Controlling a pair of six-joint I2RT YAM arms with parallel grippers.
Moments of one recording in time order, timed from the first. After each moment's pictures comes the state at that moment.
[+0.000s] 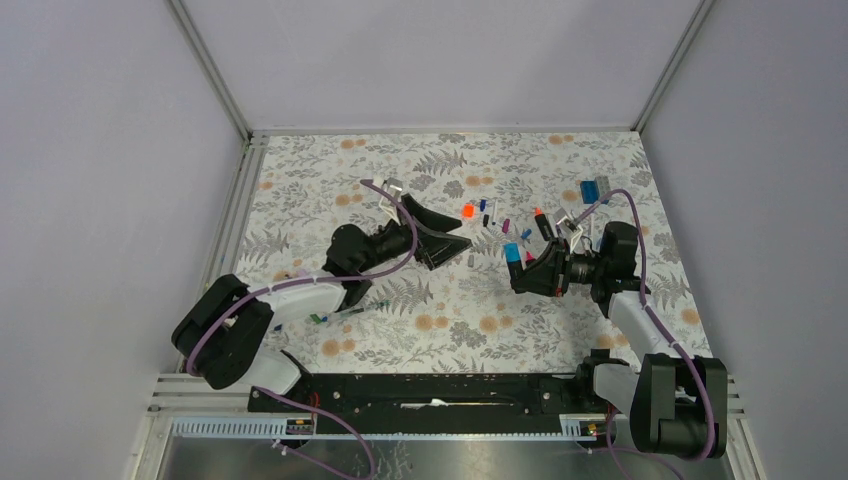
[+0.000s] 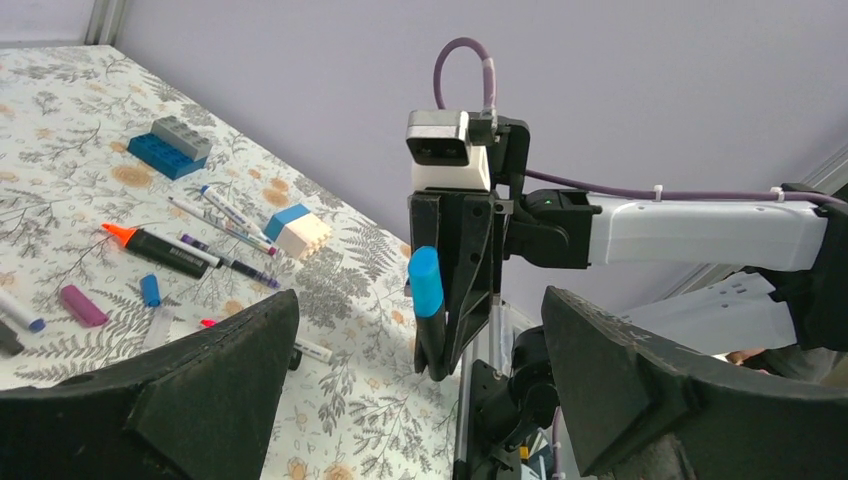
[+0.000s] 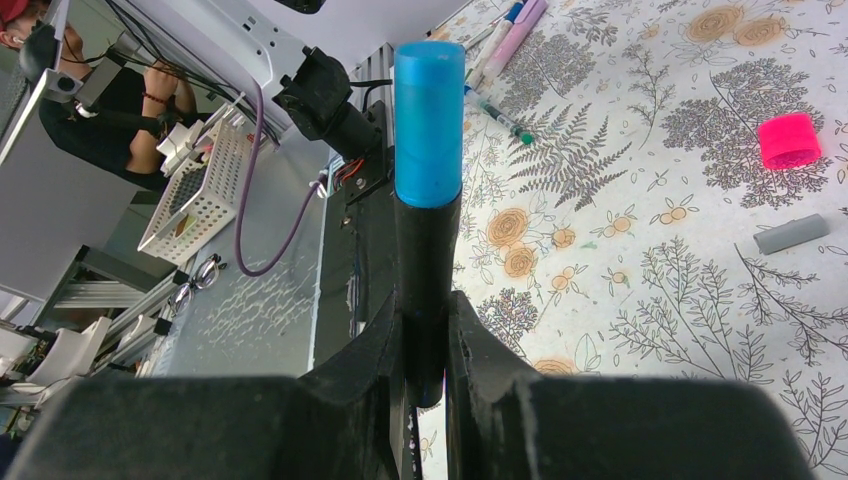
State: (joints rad) left arm -0.69 1.44 0.62 1.16 0.53 -0.79; right arm -0.08 1.08 0.43 0.17 -1.54 0.14
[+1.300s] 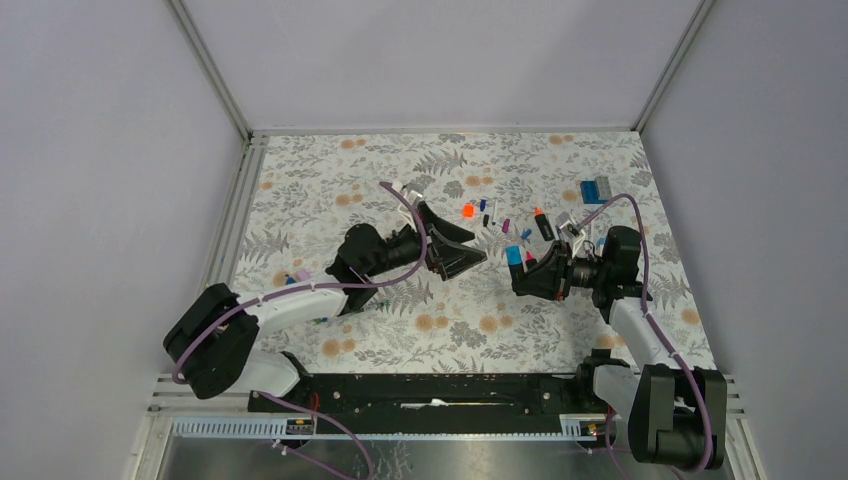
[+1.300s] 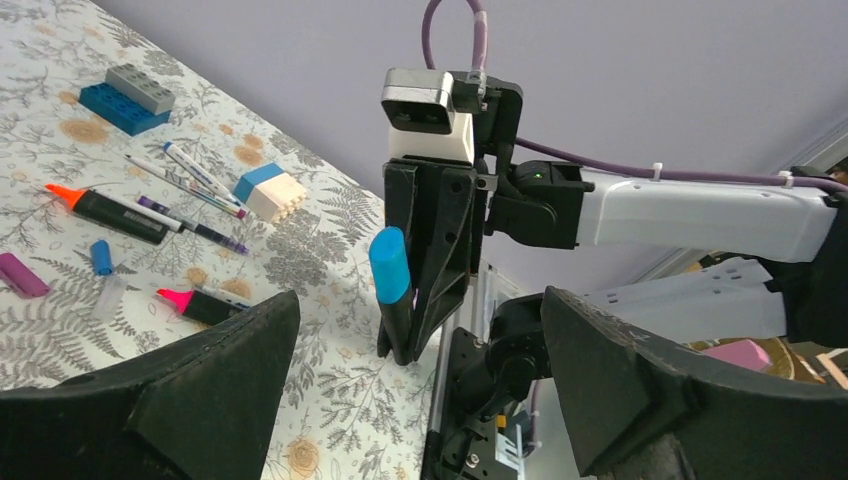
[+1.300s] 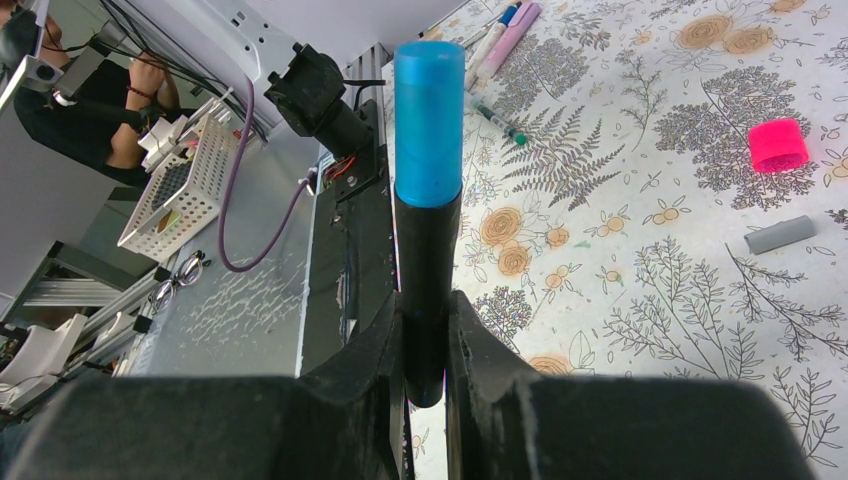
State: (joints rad) left arm -0.78 1.37 0.66 0.95 0.49 -0.75; right arm -0.09 1.03 0.39 0.18 -1.54 0.12
